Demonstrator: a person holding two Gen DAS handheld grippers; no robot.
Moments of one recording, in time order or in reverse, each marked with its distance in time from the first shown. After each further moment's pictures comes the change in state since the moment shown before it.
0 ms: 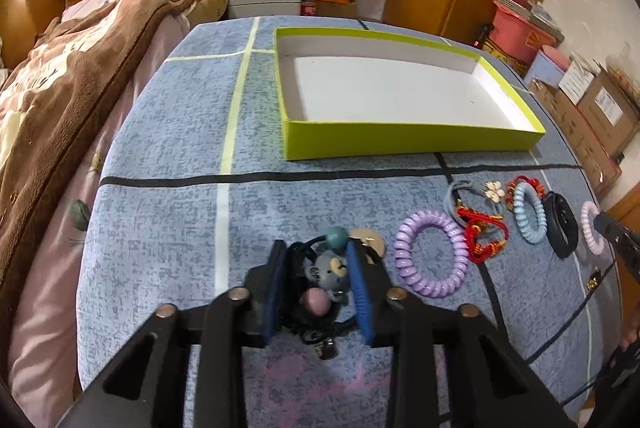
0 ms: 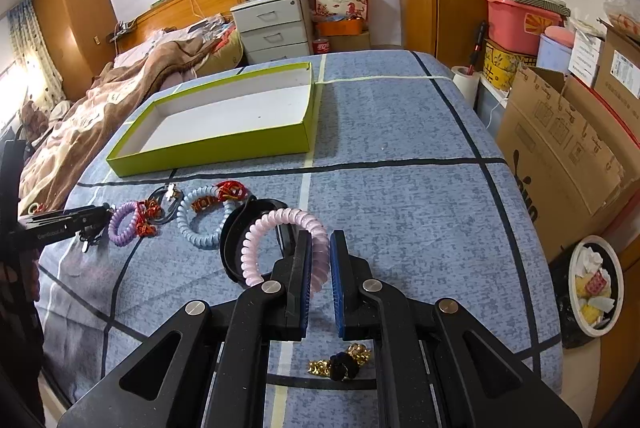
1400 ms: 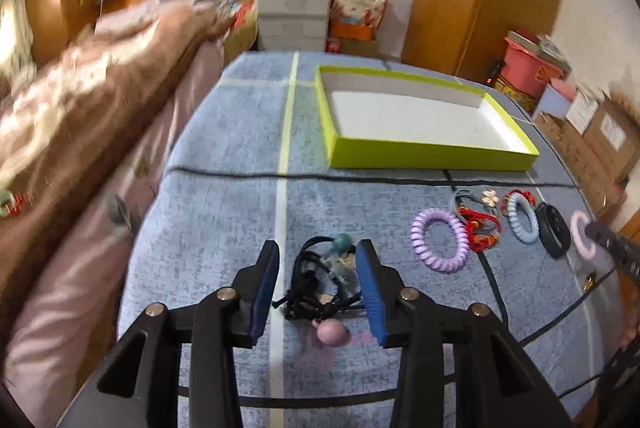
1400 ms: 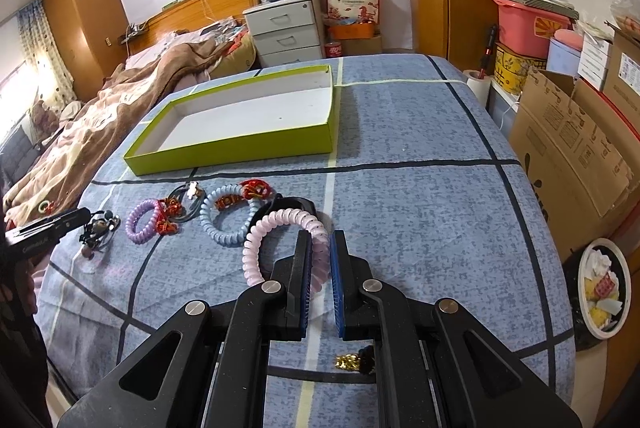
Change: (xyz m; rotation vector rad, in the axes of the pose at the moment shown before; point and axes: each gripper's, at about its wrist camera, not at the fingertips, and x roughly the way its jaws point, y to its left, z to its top) left arm -0.047 0.012 -0.028 -0.045 -0.159 0.066; right arm -0.005 0.014 -0.004 -0.013 -0.015 0.042
